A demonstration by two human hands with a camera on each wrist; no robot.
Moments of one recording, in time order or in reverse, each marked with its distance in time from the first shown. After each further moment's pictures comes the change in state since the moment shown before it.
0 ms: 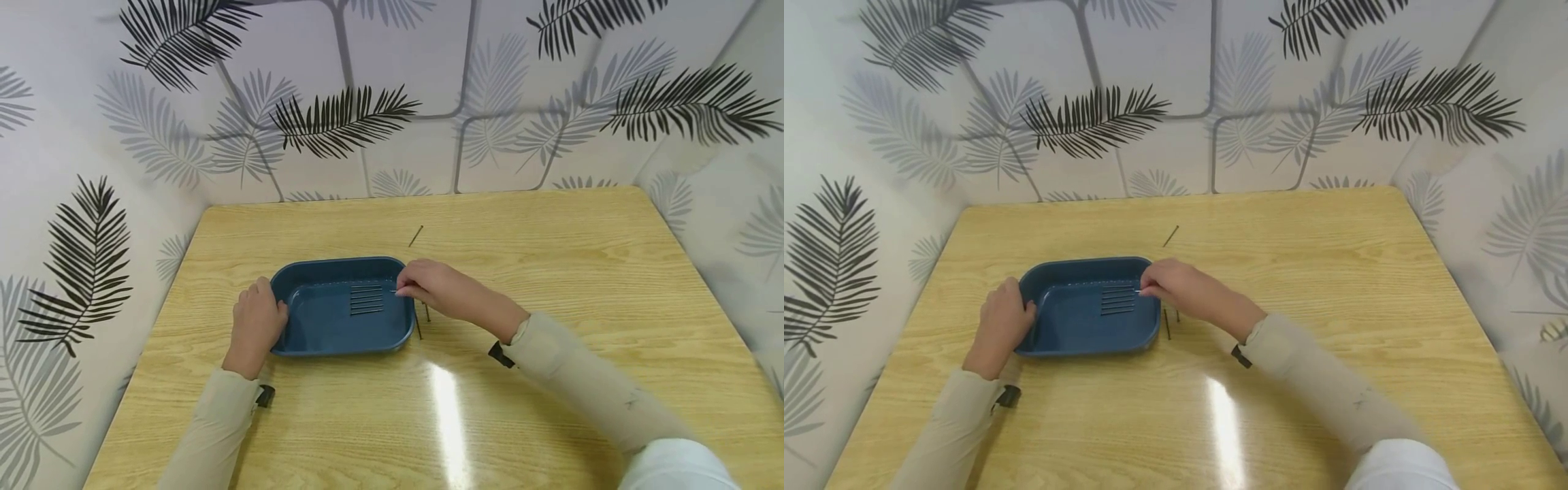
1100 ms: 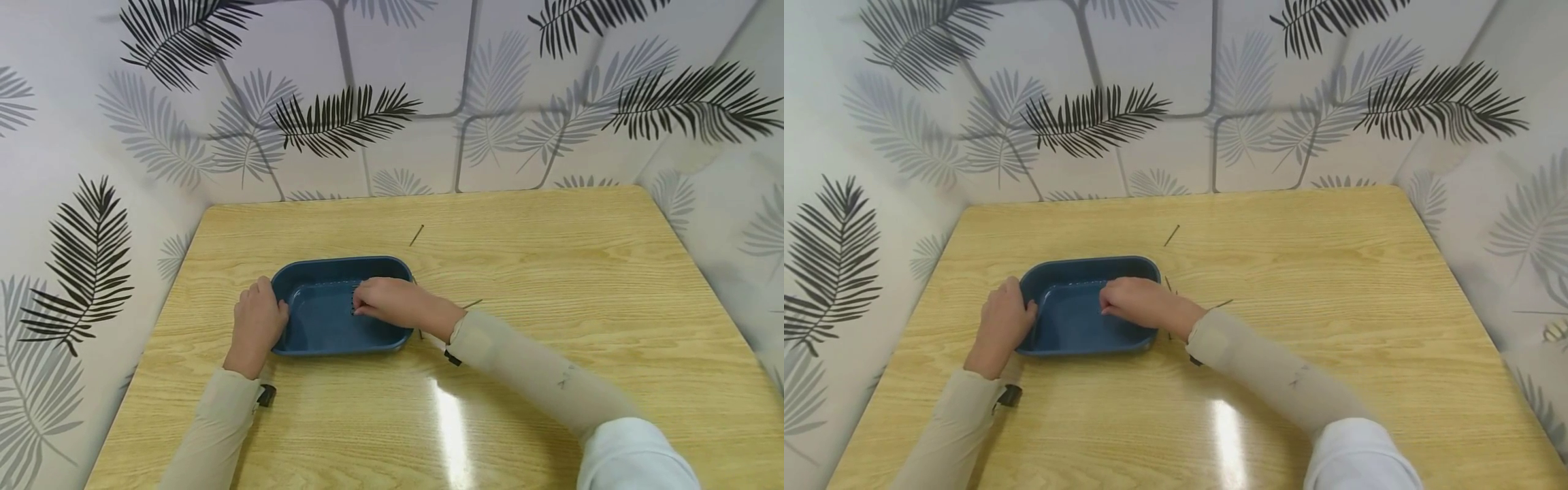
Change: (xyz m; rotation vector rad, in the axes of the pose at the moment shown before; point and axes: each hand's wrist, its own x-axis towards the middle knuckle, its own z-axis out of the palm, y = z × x) left_hand 0.001 0.000 0.001 -0.002 0.005 0.003; right_hand 0.055 -0.014 0.056 -0.158 -0.165 -0.087
